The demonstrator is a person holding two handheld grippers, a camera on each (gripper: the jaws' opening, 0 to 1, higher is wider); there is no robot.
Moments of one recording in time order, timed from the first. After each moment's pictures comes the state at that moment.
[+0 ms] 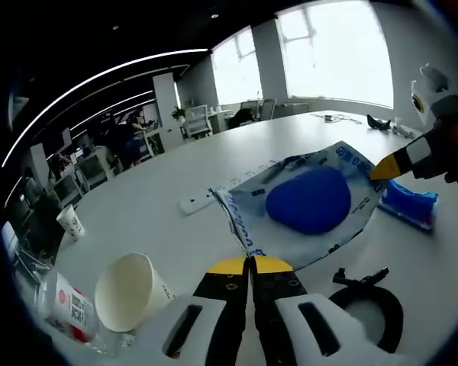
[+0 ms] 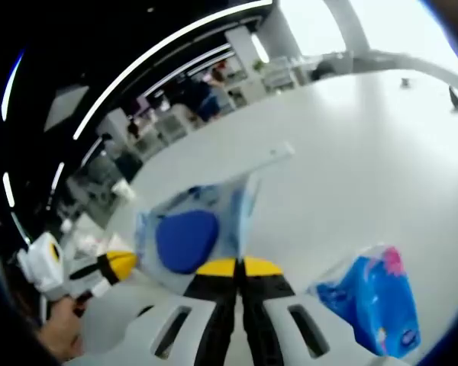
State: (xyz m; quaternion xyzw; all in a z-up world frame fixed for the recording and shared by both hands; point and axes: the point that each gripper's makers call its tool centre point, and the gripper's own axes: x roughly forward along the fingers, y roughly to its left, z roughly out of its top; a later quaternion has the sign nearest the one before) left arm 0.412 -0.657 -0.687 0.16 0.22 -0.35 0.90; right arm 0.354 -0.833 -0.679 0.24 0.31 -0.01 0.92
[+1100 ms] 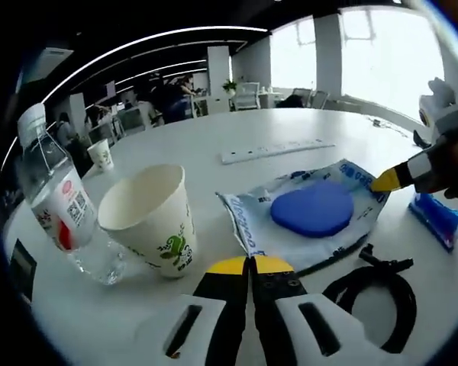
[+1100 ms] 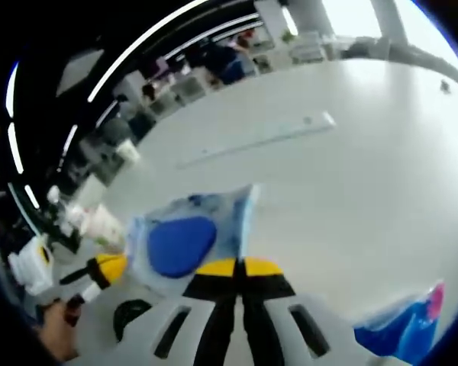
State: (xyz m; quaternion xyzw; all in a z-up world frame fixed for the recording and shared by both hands) left arm 0.407 -0.615 -0.731 0.08 0.28 -0.21 0.93; right arm 0.387 -0.805 -0.726 0.18 0.38 0.07 0.90
